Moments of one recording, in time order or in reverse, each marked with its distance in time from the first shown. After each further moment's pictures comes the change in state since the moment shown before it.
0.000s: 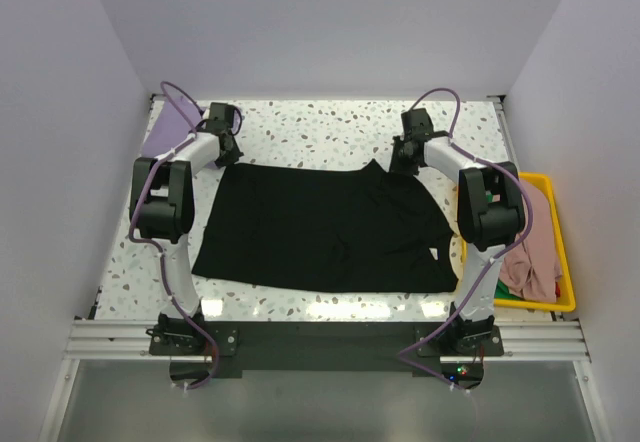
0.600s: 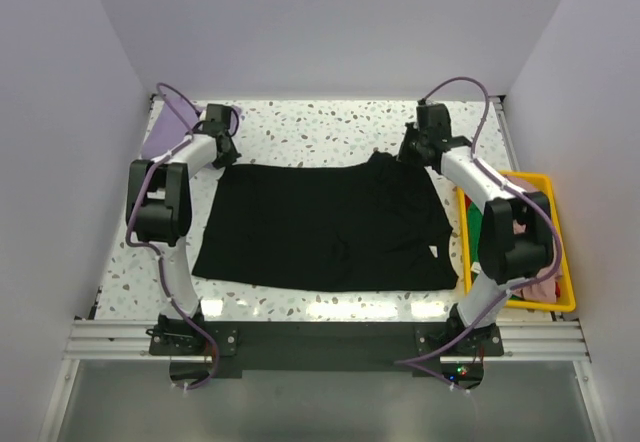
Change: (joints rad) left arm 0.010 -0.030 -0.034 0.010 0.006 0.000; right arm 0.002 -0.243 -0.126 0.092 0.034 0.048
